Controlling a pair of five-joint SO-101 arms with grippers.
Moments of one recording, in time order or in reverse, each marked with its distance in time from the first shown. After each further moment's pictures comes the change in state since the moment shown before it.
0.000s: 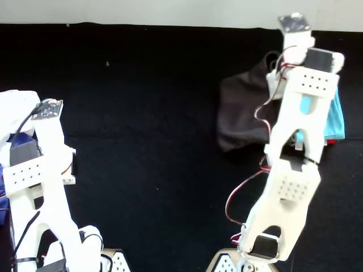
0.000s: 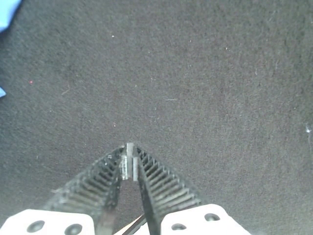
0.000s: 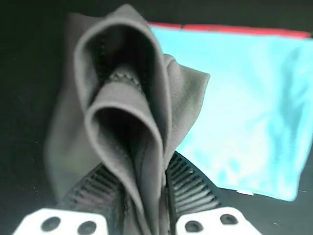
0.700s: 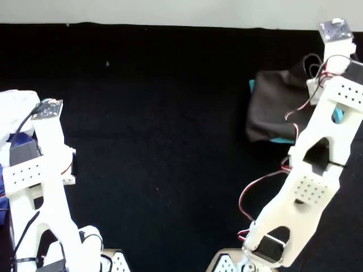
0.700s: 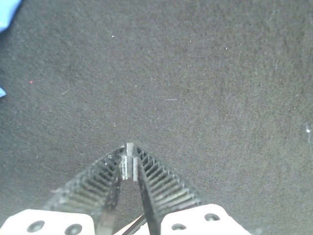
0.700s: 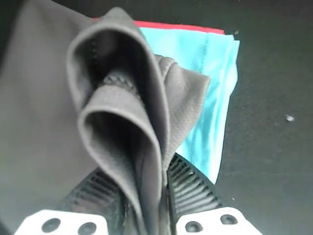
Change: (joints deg) left arm 0.0 0.0 0.0 0.0 0.0; right arm 12.9 7.3 1.7 -13.5 13.9
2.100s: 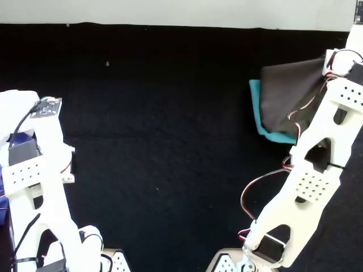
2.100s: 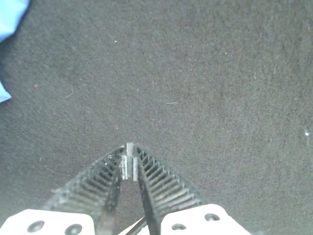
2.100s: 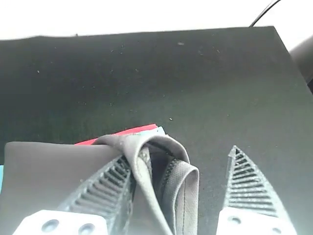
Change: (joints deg) left arm 0.0 0.0 -1.0 0.0 0.0; right arm 1.3 3.2 -8.7 -17.4 -17.5
